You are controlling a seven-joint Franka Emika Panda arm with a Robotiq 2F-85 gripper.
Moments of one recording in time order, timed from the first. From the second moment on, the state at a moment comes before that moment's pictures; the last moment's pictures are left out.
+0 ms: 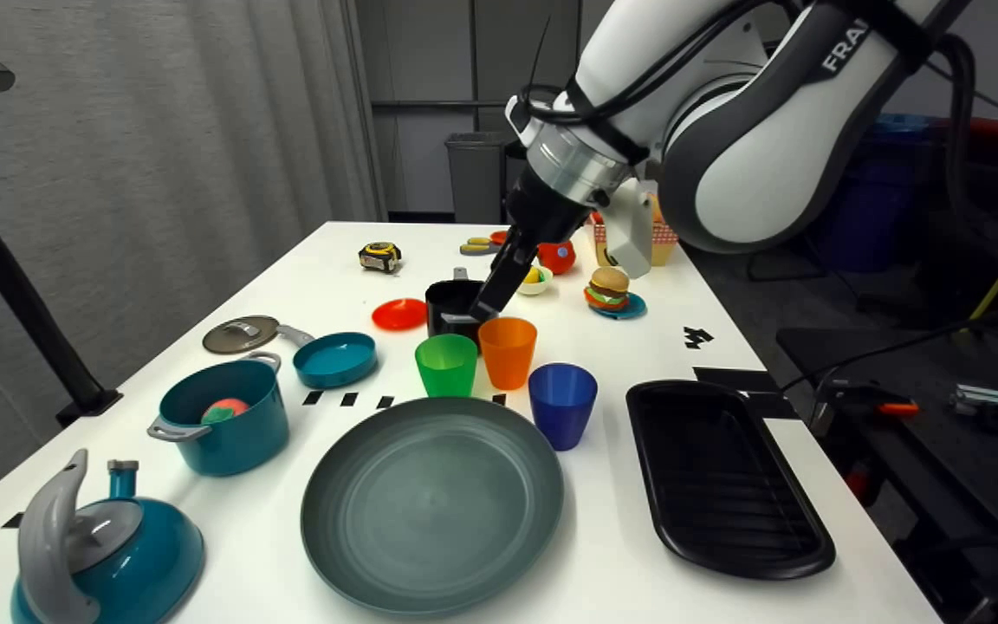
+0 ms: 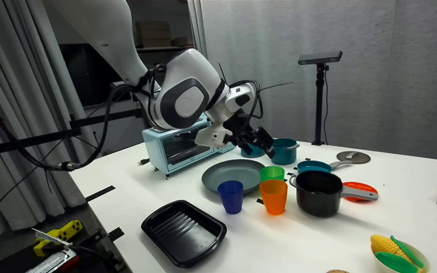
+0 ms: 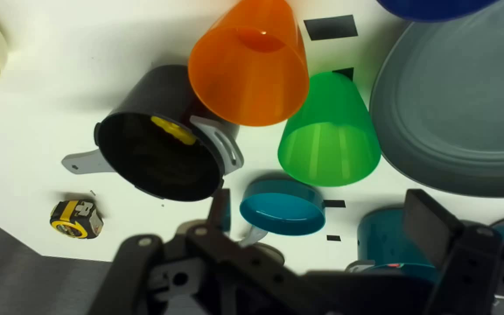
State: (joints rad) arm 0.34 0.39 -0.49 -2.34 0.07 3.24 -0.01
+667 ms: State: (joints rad) arm 0.36 0.27 -0.51 -2.38 0.07 3.13 -0.01
